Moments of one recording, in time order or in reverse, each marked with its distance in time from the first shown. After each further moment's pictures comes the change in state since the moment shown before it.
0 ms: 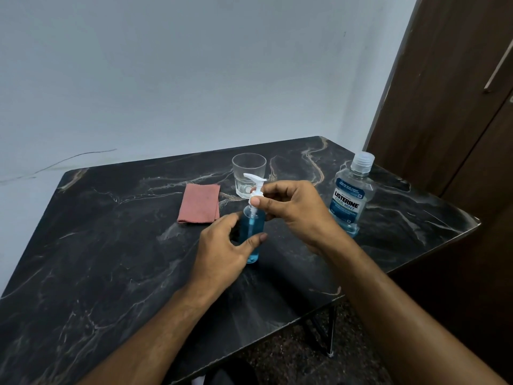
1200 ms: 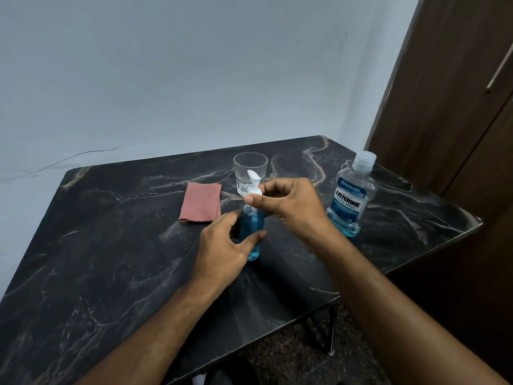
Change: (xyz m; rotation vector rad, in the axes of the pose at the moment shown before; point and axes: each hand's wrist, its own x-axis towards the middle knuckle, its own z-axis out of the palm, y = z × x) left_hand 0.000 0.002 -0.001 -0.038 0.025 0.006; right_hand 0.004 -0.001 0.010 -0.014 0.087 0.016
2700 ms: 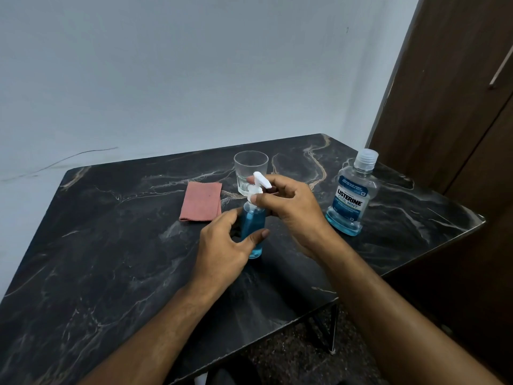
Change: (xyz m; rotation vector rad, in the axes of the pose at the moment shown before) left_hand 0.000 0.001 0.000 -0.037 0.012 -0.010; right_hand -0.008 -0.001 0.006 0.140 0.007 0.034
